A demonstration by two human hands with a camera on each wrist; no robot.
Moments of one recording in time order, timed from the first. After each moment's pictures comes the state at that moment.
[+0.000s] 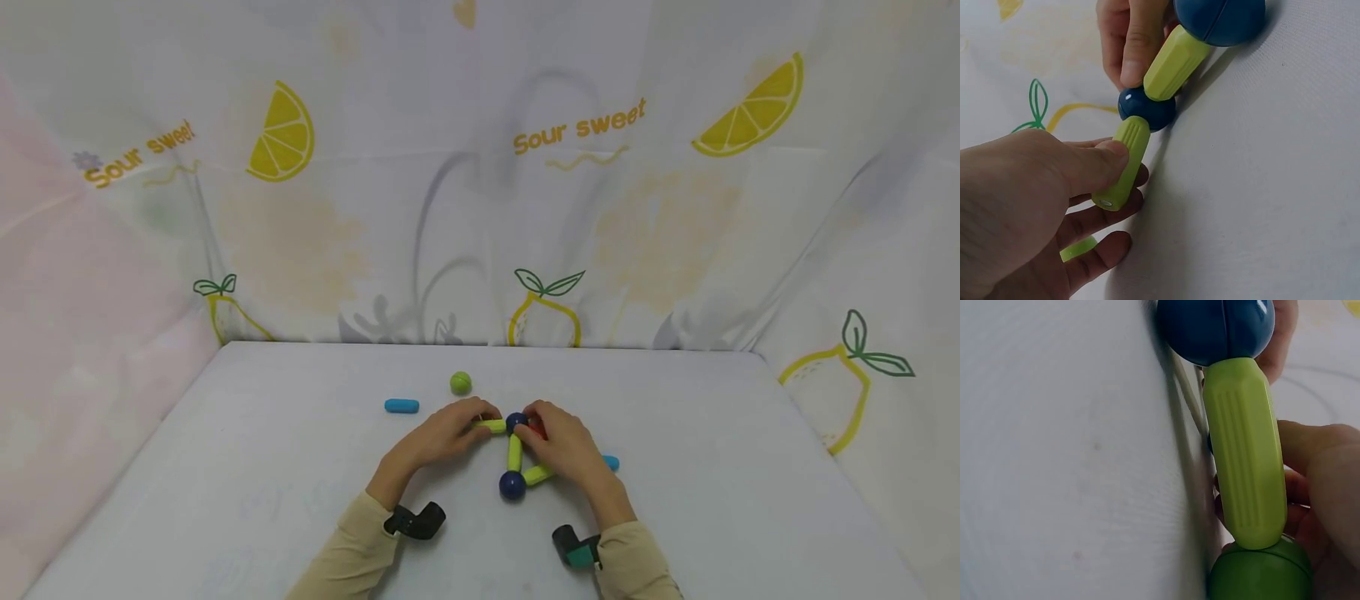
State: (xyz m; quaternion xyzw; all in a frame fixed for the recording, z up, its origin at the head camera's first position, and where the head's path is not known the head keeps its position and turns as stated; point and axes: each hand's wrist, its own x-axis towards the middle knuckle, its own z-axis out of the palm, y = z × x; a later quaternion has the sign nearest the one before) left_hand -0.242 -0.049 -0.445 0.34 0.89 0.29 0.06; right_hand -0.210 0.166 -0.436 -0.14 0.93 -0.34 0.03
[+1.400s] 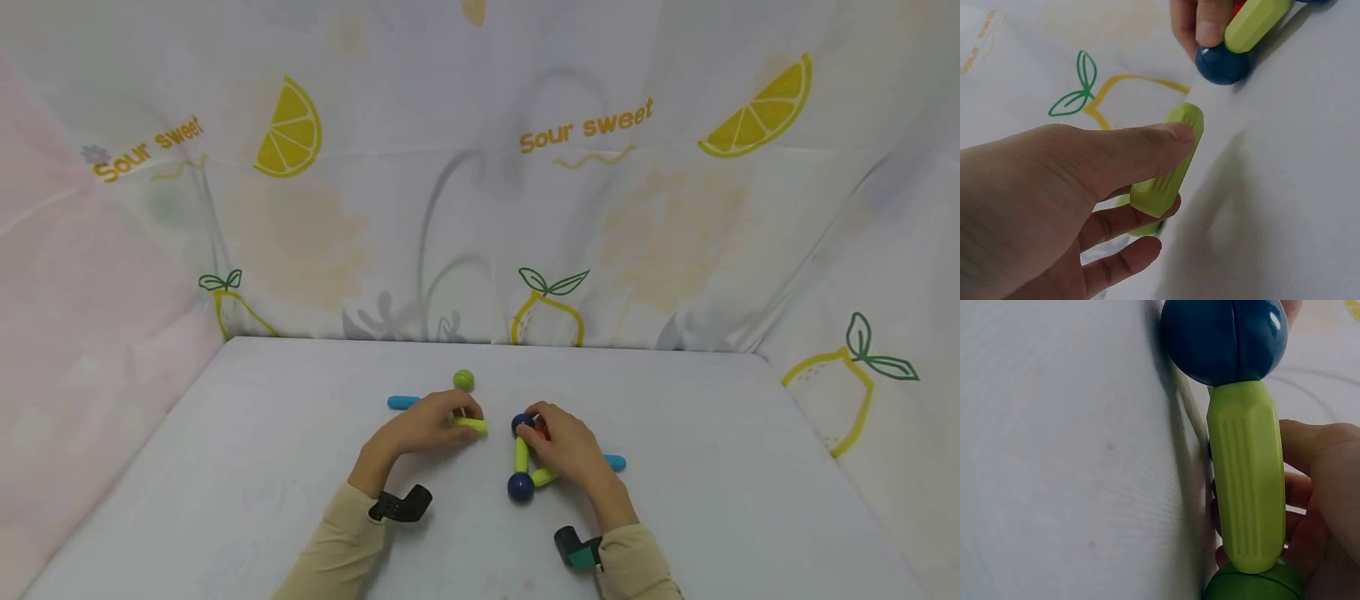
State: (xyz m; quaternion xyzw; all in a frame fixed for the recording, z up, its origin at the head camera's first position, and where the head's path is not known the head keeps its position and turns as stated) left_hand -0.246 -0.075 -0.432 0.31 0.89 0.32 0.09; right_hand -0.207 0.164 -0.438 -0.11 0.94 -0.32 0.05
